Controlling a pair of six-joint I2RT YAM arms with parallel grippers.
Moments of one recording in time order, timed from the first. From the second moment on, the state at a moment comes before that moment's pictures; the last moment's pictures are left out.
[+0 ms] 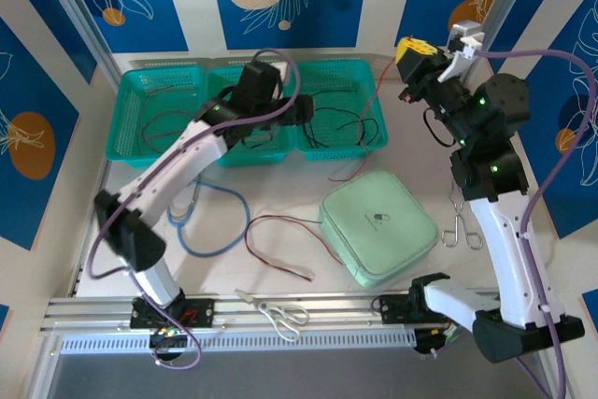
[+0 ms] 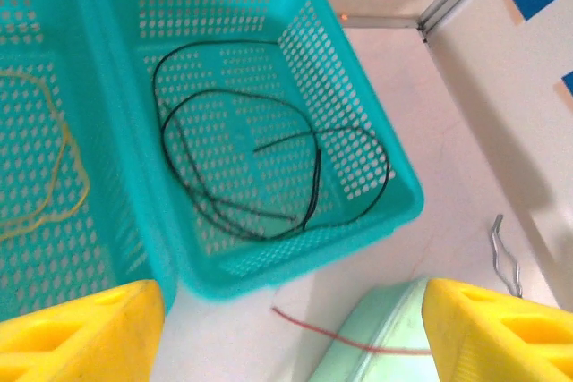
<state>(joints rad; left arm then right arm) -0.67 1.66 1.73 -0.69 0.00 -0.50 0.24 1.08 1.47 -0.17 -0.28 0.28</state>
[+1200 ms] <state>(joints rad) -0.62 1.26 1.41 -0.61 0.20 -0.20 0.60 1.52 2.03 -0.16 -0.25 0.22</state>
